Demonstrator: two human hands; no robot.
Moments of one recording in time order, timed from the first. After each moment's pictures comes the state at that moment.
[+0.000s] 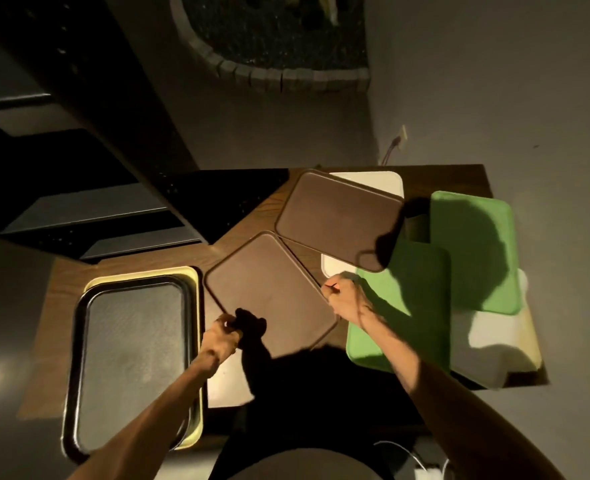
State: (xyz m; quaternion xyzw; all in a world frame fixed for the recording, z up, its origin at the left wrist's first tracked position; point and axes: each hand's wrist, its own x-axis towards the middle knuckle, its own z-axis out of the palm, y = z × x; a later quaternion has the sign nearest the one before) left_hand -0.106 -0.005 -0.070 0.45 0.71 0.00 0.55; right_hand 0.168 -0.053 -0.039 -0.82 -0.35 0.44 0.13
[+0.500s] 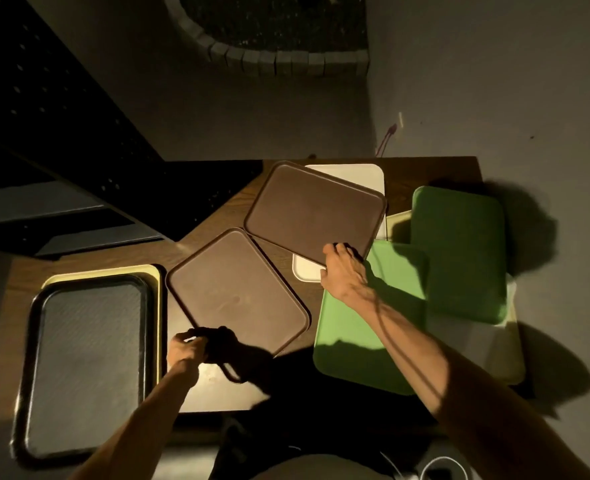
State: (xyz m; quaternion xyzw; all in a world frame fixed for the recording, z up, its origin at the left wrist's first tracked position) left_hand -0.071 -0.027 -0.101 0.22 0.84 0.12 0.48; right_hand 0.251 -0.025 -0.062 -0.81 -0.55 0.21 -0.02
